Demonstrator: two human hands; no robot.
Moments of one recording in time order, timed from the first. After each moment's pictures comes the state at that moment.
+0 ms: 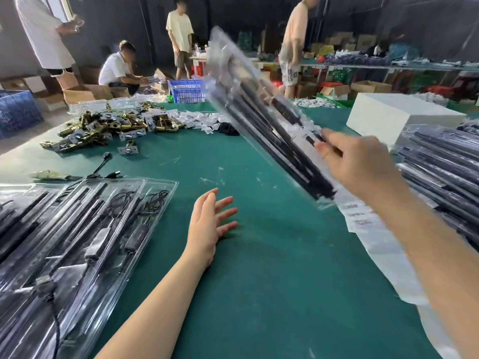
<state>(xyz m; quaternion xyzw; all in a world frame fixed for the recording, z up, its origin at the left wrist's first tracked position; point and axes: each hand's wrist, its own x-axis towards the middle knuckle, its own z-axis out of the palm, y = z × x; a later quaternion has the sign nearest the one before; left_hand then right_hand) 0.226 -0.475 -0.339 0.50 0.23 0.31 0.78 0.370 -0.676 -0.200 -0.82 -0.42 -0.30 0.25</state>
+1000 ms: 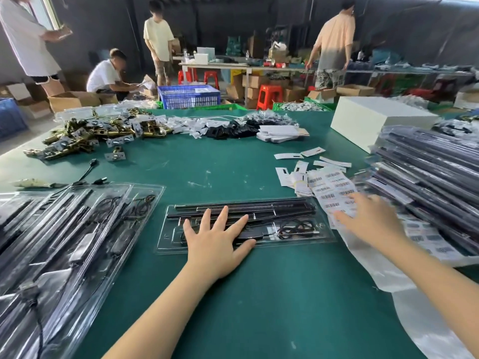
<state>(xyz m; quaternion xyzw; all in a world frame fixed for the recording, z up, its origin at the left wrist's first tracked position) 0.222 -0.506 -0.353 0.97 0.22 0.04 0.04 0.400 -0.758 -0.289 -0.98 -0.15 -0.05 0.11</state>
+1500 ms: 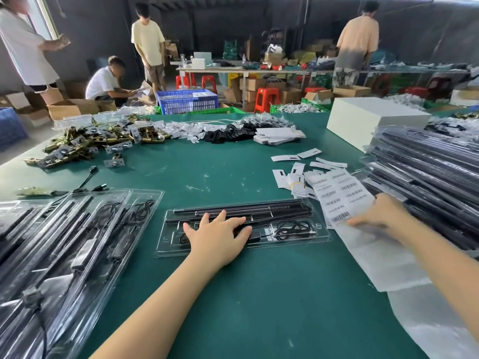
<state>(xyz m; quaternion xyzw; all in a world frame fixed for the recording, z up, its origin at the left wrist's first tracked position) 0.236 -0.510 -0.325 0.96 0.26 -0.01 0.12 0.428 -0.778 -0.272 -0.96 -0.01 0.09 0.26</state>
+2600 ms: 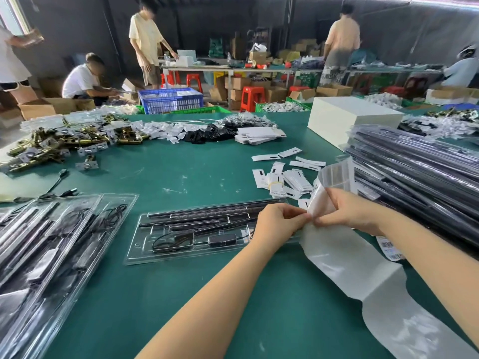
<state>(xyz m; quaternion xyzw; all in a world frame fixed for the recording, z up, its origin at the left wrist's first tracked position) 0.325 -0.628 -0.310 0.77 0.10 0.11 0.61 0.415 -0.786 -0.258 -0.81 -0.26 0.27 0.45</state>
